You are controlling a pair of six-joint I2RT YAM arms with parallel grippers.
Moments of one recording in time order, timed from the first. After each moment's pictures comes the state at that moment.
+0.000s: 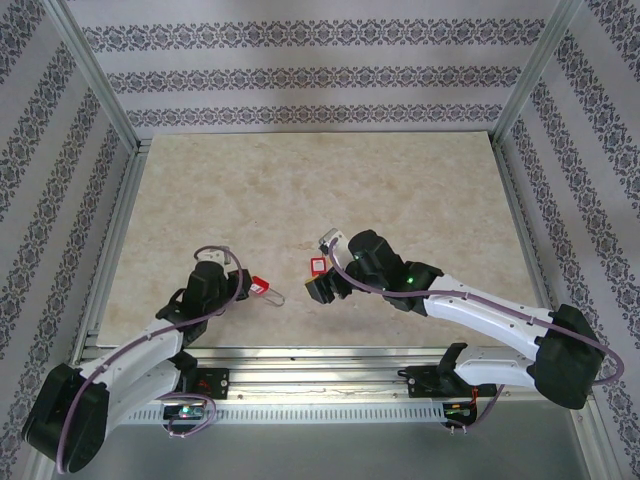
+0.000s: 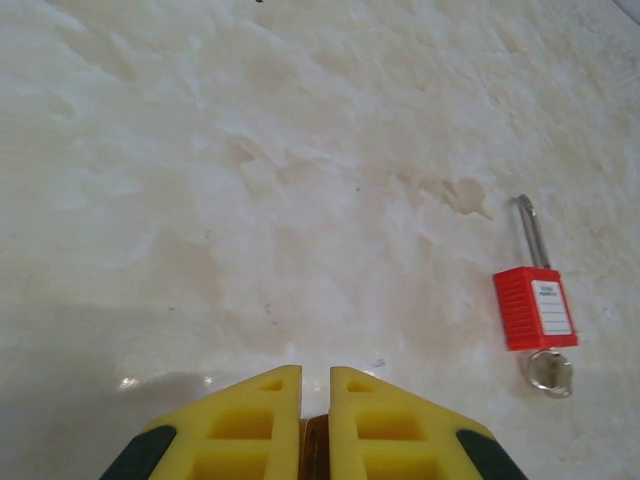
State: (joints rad) left arm -0.42 0.88 0.20 0.08 -0.01 -0.66; right arm 0.87 1.19 0.76 -0.21 -0.17 0.21
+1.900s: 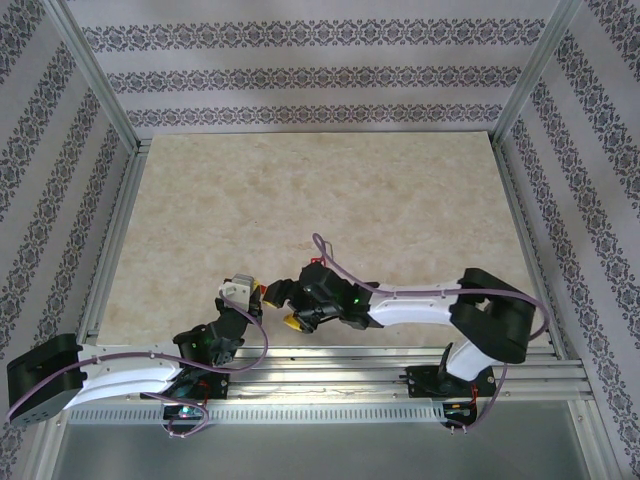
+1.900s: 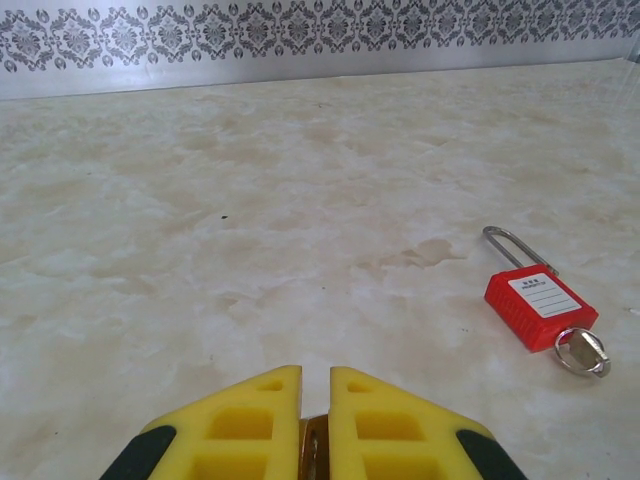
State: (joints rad) left arm -1.09 0.85 0.02 0.51 -0.87 -0.27; right arm 1.10 1.61 0.75 0.23 -0.24 1.65
